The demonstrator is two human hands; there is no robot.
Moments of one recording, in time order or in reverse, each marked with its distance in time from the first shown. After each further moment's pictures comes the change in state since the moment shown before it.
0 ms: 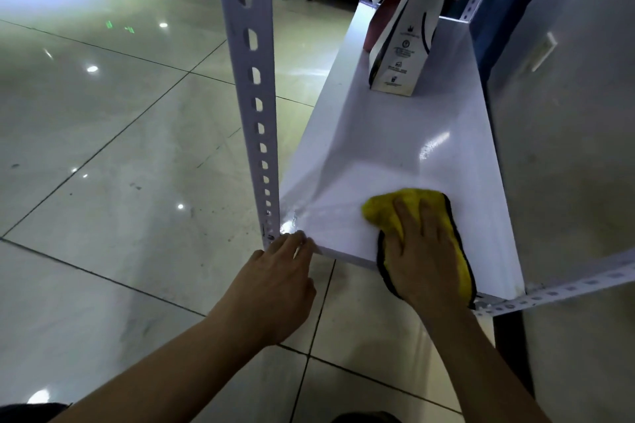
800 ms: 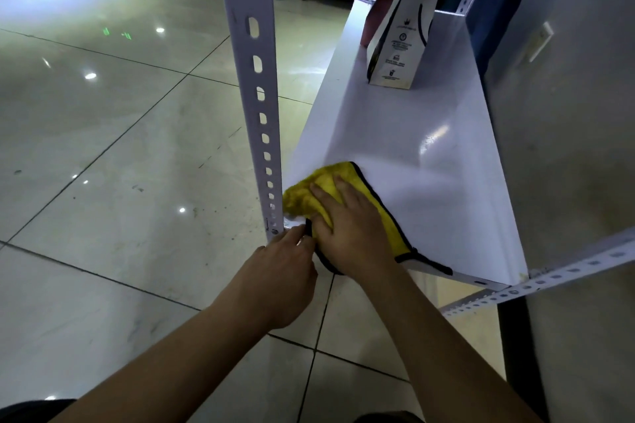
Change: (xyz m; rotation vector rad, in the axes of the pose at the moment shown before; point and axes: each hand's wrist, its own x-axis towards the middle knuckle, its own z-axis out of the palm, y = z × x) left_hand 0.005 -0.002 -0.002 -0.084 -0.002 -0.006; right_hand 0.014 -0.096 0.003 0.295 -0.031 -0.315
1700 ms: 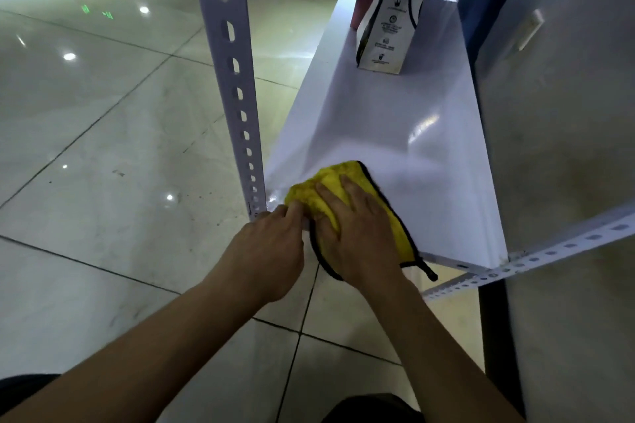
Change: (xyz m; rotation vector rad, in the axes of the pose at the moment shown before) left_hand 0.006 0.010 -0.005 0.023 0.044 0.007; right_hand -0.038 0.023 -0.007 -0.072 0.040 0.008
